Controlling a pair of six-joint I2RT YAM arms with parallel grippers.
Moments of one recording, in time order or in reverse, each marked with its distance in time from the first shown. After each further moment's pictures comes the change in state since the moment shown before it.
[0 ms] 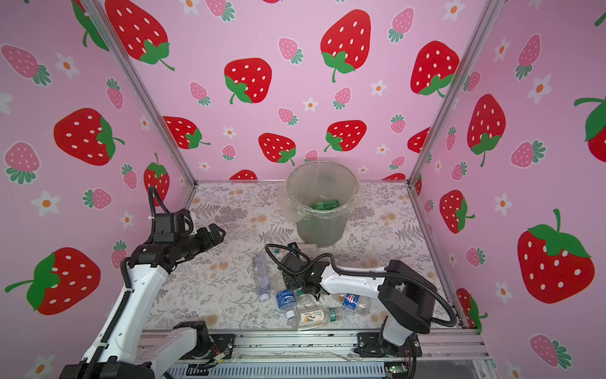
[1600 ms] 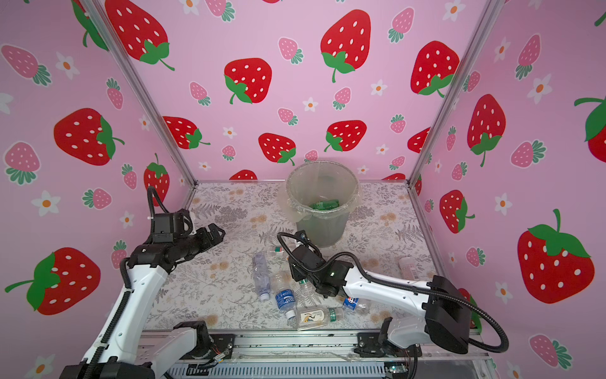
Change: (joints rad) left arm 0.006 -0.002 0.000 0.000 0.004 0.000; right arm -0.005 -0.310 -0.044 0.021 0.093 -0.054
